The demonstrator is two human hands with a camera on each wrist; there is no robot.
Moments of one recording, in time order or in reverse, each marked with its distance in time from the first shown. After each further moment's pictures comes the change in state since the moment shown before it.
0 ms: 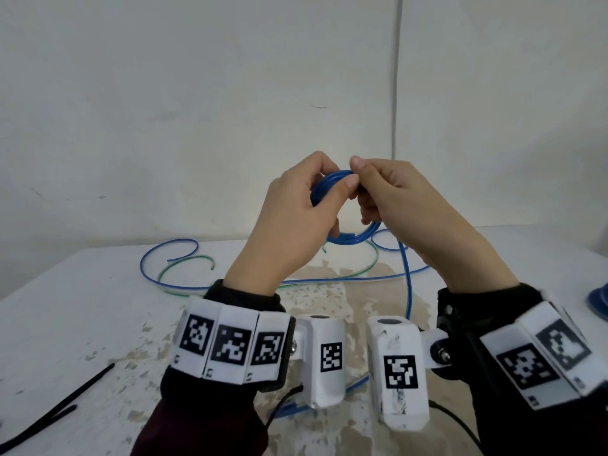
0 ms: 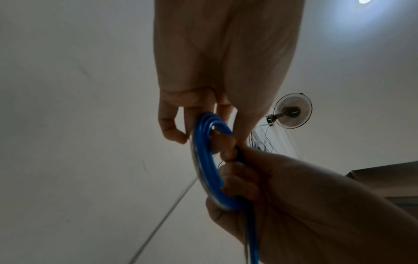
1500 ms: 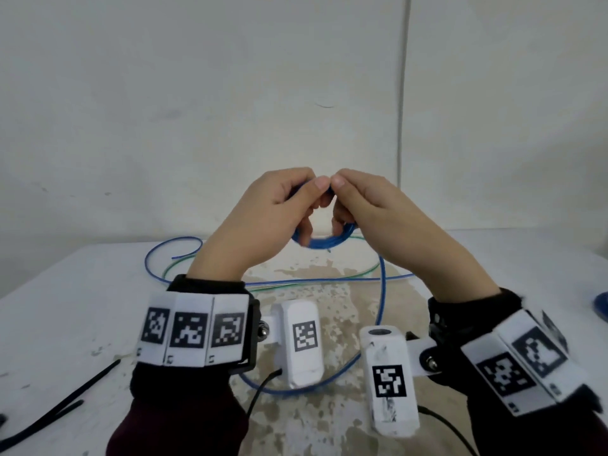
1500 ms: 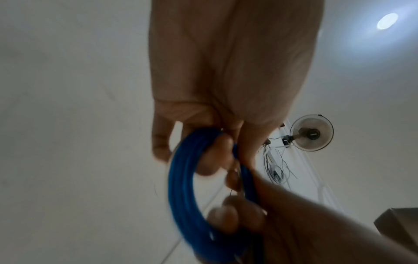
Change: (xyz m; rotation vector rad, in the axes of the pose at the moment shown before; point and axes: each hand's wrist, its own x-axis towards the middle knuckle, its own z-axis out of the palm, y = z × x) left_hand -0.002 -0.009 -0.034 0.023 -0.141 -0.059; right_hand -0.002 0.001 0.020 -0.111 -0.124 -0.132
